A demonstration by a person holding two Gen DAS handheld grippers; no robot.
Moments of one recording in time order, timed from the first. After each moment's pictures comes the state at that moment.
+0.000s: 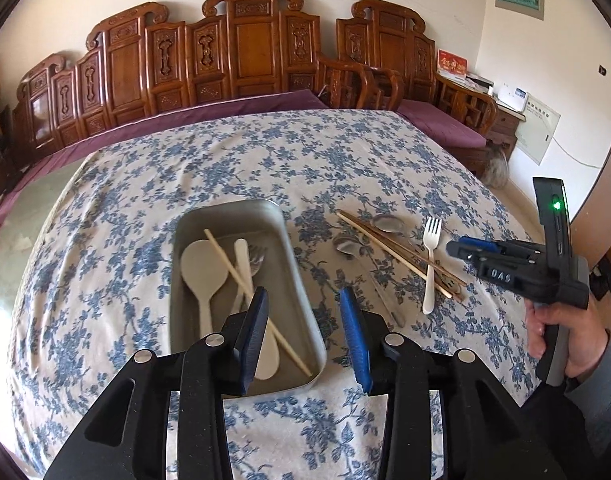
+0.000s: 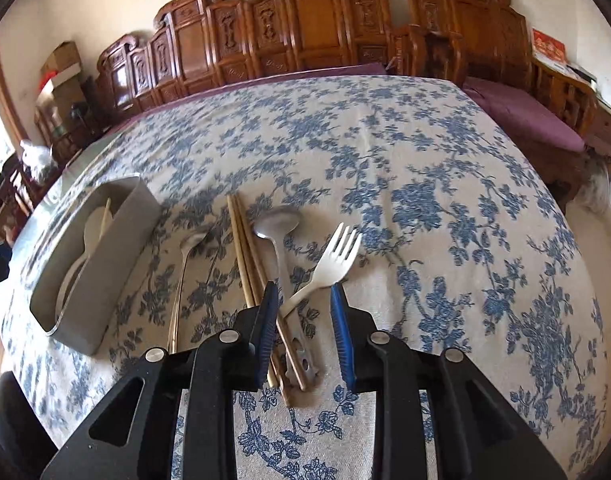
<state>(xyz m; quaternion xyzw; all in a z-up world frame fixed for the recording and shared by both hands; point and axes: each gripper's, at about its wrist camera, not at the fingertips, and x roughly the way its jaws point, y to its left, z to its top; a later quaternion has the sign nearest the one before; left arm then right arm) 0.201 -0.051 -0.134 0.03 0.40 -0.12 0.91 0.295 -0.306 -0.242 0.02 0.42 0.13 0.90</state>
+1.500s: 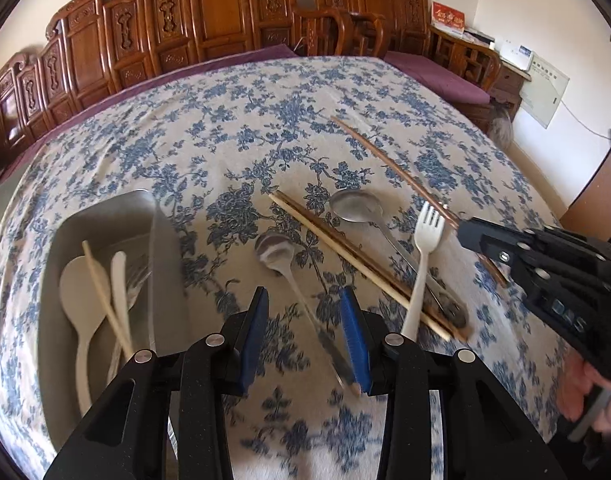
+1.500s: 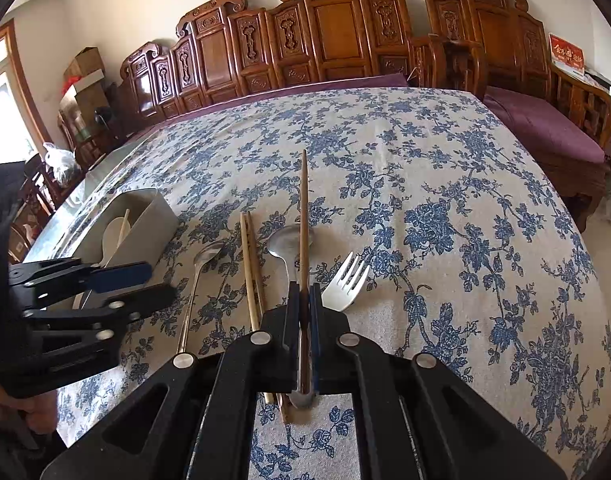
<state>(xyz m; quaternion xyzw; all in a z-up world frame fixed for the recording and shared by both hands) 0.285 -0.149 -0.207 0.06 0.47 -0.12 0.87 0.303 -0.319 -0.234 0.04 0.40 0.17 0.90</state>
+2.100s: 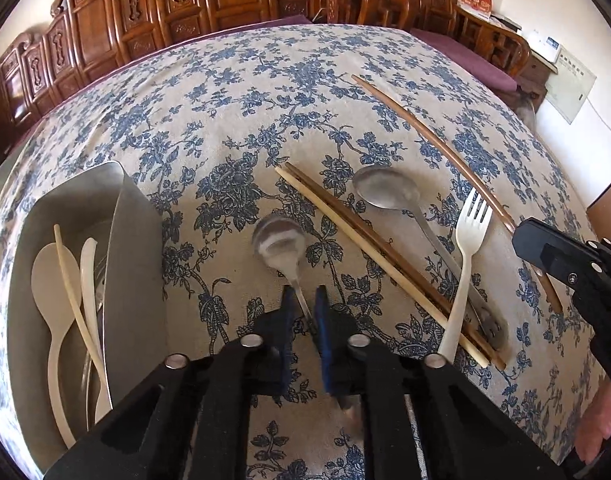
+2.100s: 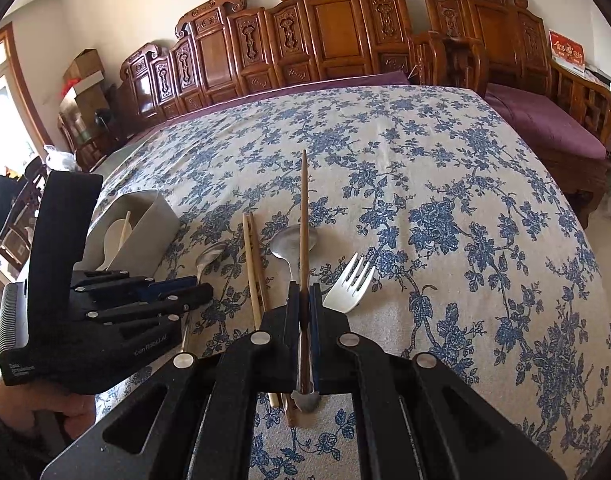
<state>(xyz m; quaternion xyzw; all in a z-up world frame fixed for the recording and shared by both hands) 0.312 -0.154 -0.239 0.05 0.51 -0.09 0.85 0.305 -0.315 -0.236 0.04 0.40 0.17 0.90</state>
